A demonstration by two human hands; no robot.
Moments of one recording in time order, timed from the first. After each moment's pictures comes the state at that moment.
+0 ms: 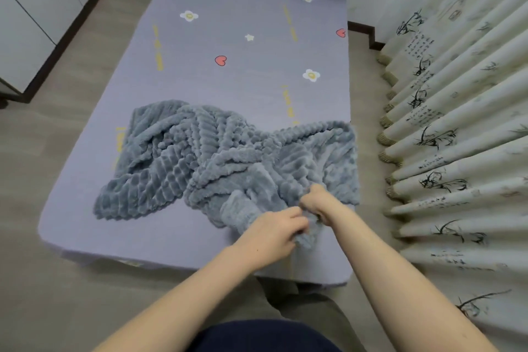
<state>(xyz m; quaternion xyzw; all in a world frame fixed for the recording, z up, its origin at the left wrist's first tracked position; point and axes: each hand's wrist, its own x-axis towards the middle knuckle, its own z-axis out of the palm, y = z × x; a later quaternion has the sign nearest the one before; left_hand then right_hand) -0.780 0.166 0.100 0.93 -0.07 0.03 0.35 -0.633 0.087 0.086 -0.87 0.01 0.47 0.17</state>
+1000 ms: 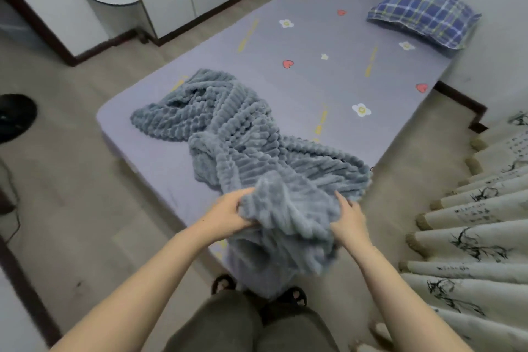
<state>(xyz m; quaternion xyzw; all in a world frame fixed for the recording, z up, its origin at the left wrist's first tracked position) -0.707 -0.023 0.119 0.73 0.39 0.08 0.56 -0.452 -0.131 0.074 -0.87 -0.35 0.32 0.09</state>
